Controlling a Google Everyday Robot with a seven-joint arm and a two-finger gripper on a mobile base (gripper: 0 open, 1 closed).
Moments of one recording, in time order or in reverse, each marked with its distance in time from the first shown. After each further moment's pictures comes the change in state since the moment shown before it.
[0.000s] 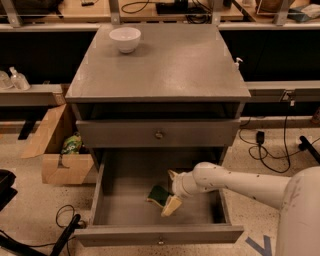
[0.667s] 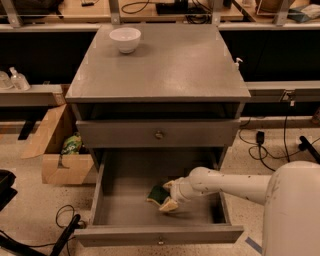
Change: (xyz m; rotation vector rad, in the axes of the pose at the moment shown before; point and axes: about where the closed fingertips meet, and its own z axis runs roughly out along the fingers) arm 0.021 0.011 0.030 -0.024 0.043 0.042
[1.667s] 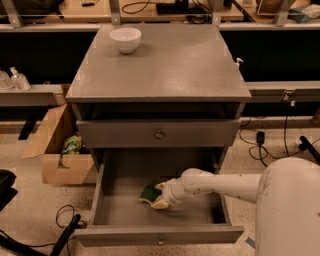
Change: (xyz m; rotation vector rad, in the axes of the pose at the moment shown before) arm -0.028 0.011 0.020 -0.017 -0.036 0.048
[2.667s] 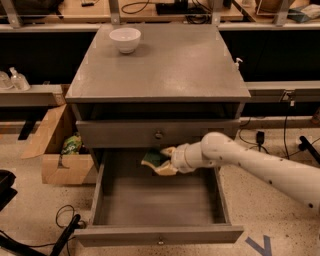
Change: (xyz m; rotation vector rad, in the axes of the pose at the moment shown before) arm -0.105 -0.054 -0.144 0.095 -0.175 0.005
